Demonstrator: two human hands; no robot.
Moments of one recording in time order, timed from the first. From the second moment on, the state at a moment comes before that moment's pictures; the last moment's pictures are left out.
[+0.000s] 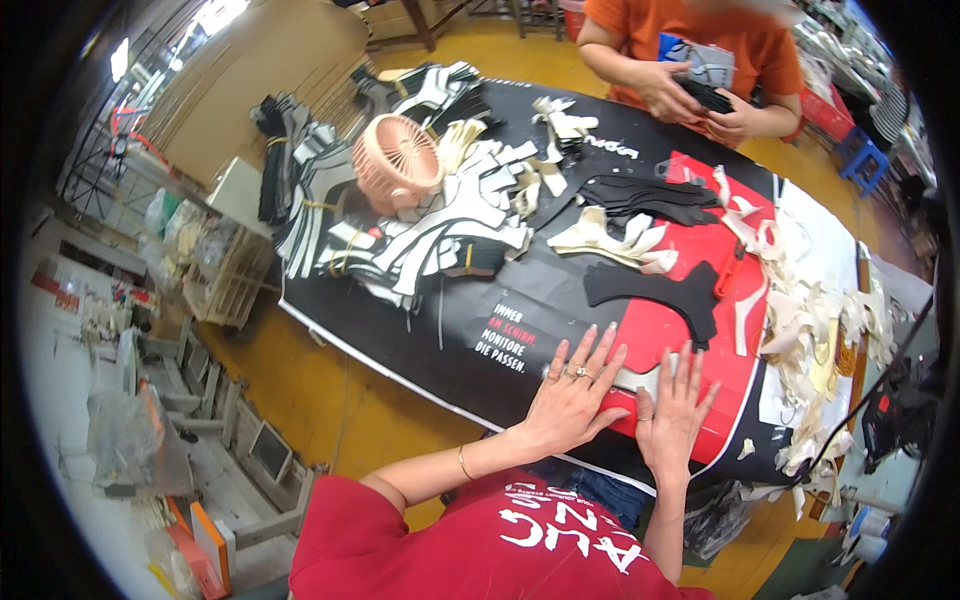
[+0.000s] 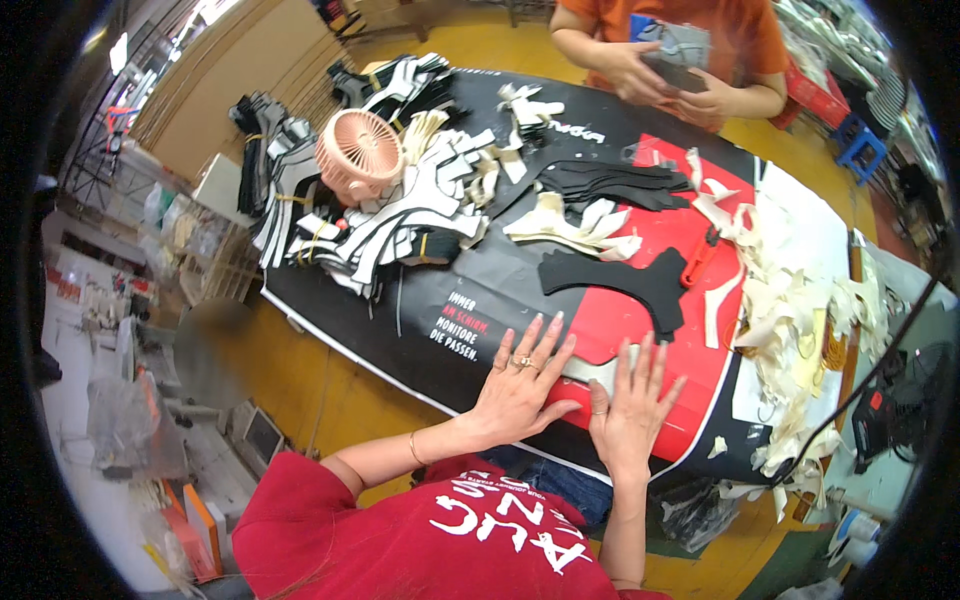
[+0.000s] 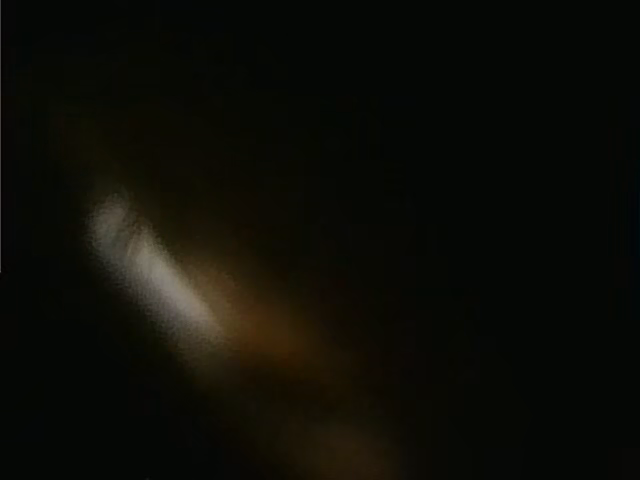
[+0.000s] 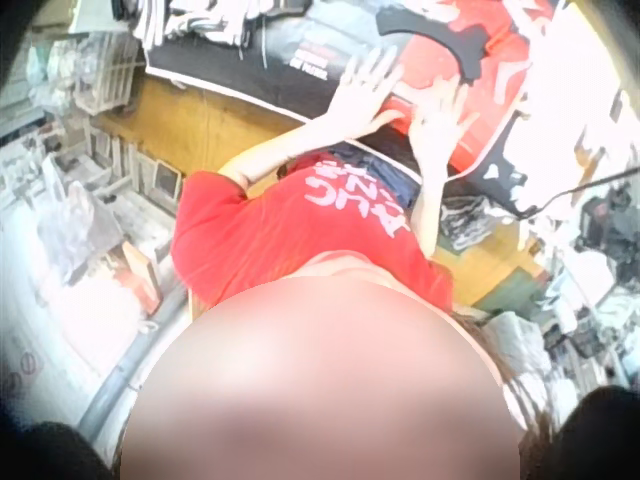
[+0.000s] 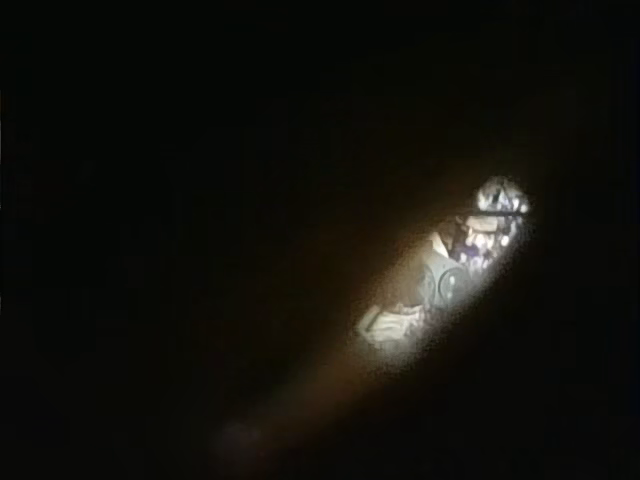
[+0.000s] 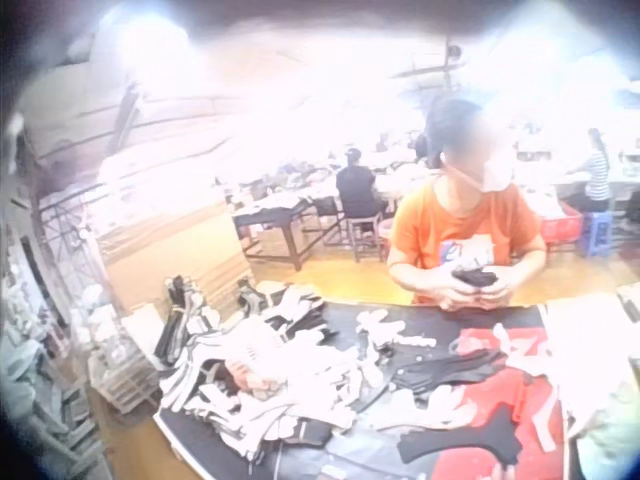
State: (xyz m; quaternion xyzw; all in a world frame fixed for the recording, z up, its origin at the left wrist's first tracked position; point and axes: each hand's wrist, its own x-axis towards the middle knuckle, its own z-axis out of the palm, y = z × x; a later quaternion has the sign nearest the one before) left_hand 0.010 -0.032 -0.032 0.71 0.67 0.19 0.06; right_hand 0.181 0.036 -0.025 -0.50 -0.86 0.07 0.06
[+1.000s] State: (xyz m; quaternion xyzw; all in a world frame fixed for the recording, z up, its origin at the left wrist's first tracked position) left_hand -0.207 0.008 0.003 0.58 0.77 0.08 -0.26; right_hand 0.256 0.114 0.005 -0.50 -0.75 0.11 0.42
